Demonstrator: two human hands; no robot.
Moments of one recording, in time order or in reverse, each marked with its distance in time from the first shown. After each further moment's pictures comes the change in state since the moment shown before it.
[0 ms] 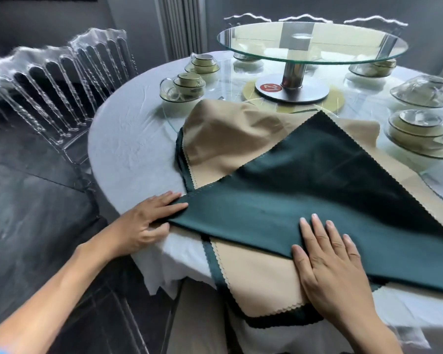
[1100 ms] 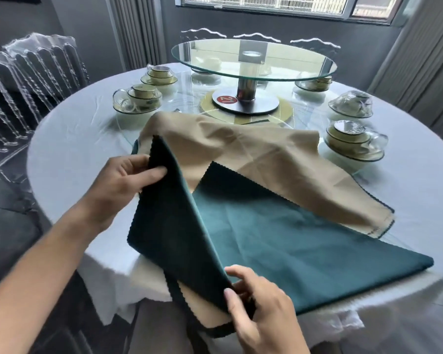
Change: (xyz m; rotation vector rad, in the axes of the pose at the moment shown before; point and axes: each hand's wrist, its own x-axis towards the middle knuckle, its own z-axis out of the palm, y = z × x) left_hand 0.069 0.106 -0.049 -0.950 0.311 -0.034; right_hand -0.053 -0.045 -0.026 0.656 0.228 -0.139
